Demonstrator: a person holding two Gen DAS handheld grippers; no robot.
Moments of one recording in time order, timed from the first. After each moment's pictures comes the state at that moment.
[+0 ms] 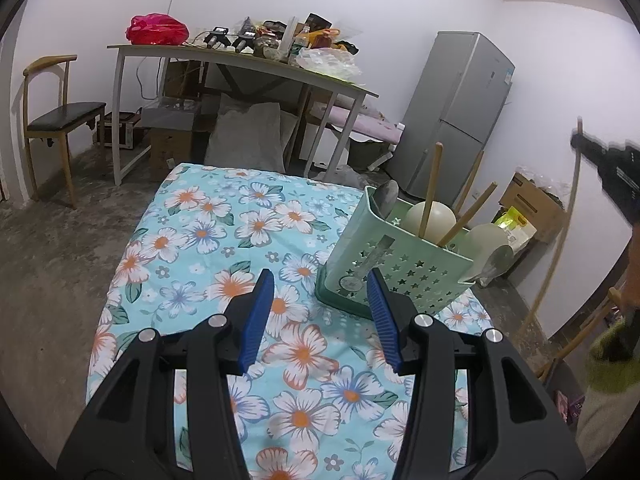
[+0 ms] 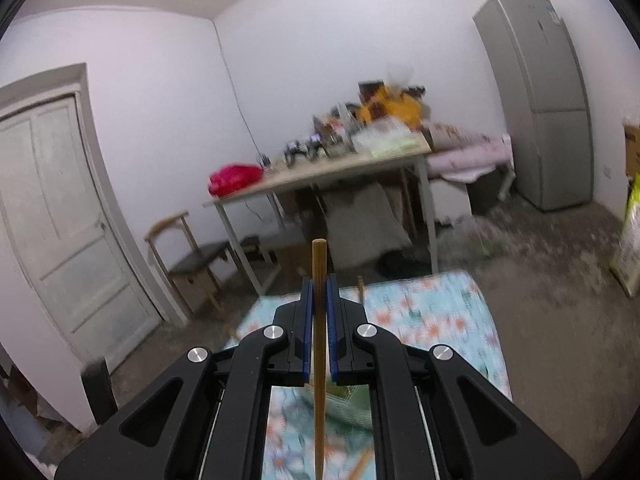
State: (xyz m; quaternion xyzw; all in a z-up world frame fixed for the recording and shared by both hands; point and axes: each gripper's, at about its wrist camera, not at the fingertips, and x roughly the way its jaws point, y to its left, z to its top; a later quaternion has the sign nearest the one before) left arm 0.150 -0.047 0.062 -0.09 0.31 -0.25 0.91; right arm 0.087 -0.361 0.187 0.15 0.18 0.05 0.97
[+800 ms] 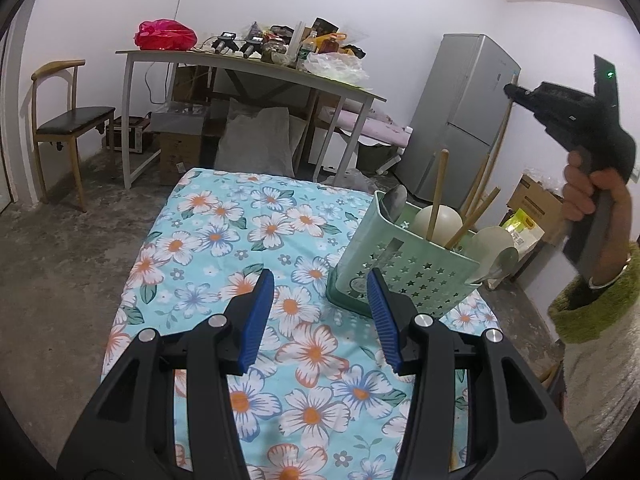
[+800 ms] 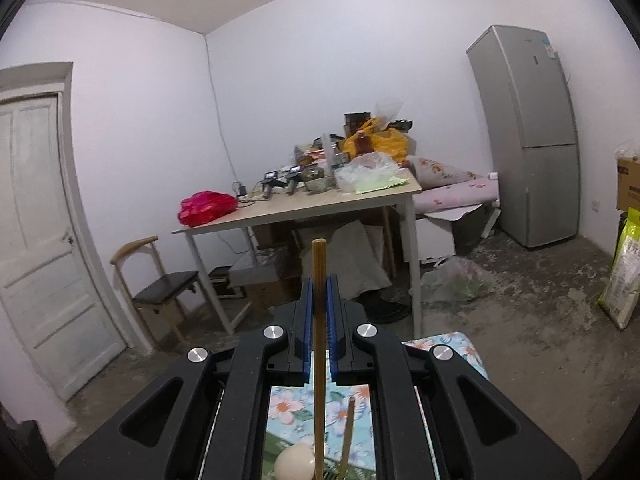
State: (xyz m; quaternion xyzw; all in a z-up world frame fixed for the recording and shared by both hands) left arm 0.147 -0.038 0.066 -0.08 0.30 -0.23 0.92; right arm 0.181 -0.355 0.184 0.12 0.14 -0.01 0.98
